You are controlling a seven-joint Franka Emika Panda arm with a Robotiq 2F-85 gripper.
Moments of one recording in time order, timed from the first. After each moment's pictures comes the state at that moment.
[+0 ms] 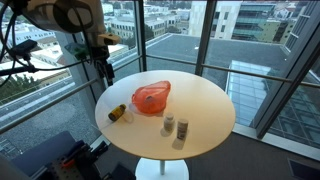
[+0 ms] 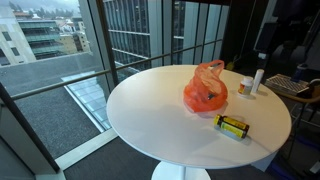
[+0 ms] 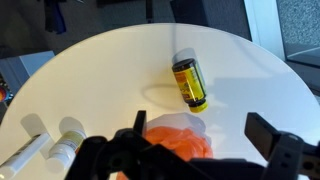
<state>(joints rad) 0.09 -0.32 0.23 -2.55 0.09 2.21 0.38</state>
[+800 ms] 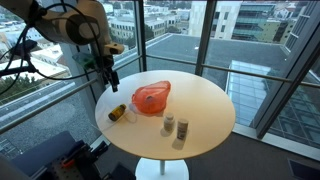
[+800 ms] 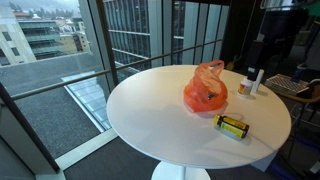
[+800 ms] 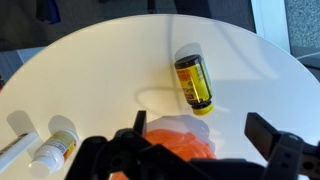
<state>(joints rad) 0.09 -0.21 0.24 -2.55 0.05 2.32 0.39</state>
